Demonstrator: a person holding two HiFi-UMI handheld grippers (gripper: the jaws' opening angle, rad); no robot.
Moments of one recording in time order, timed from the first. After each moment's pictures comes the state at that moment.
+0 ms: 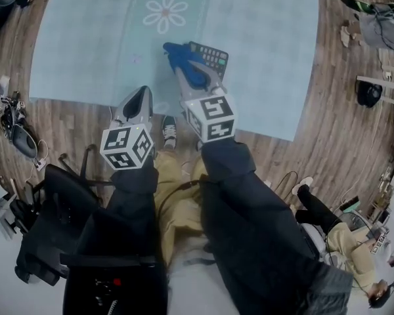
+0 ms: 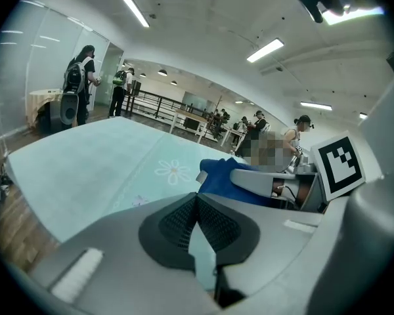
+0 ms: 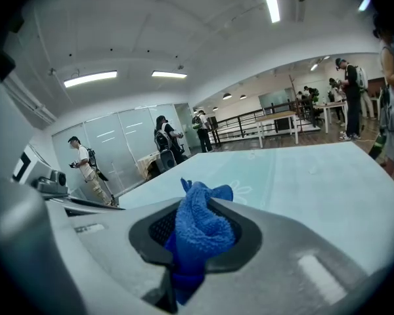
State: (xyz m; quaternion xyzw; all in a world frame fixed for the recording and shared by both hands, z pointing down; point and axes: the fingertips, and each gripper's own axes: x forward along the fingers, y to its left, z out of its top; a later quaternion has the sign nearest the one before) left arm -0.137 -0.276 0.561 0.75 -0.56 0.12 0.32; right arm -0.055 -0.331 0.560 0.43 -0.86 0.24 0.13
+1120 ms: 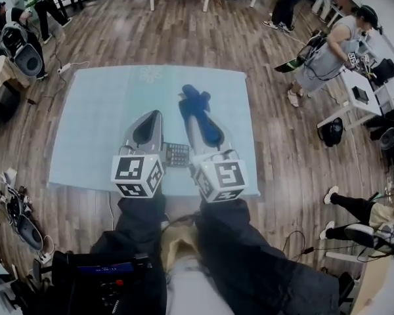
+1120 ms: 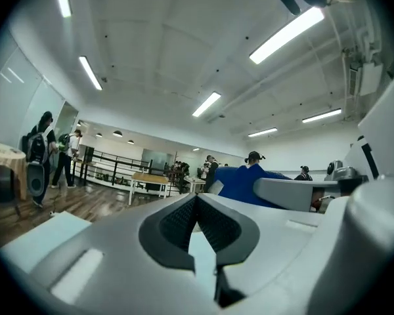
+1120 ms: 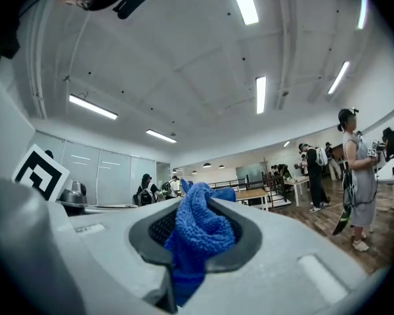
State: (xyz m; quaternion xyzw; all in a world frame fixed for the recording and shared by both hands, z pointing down) left arm -0.012 -0.359 0.250 0.87 -0.48 -0.03 0.08; right arm 0.075 -0.333 0.233 0.59 -0.81 0.03 -0.06
